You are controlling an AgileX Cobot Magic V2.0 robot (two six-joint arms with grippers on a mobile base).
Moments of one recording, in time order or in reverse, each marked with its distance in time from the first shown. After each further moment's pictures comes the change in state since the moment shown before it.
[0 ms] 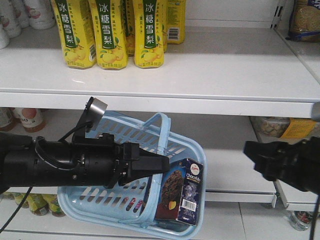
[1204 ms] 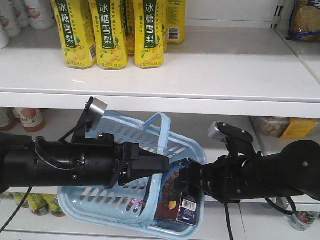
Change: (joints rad) left arm 0.000 0.000 0.000 0.000 0.000 0.000; right arm 0.178 0.537 -0.142 0.354 0.106 -0.123
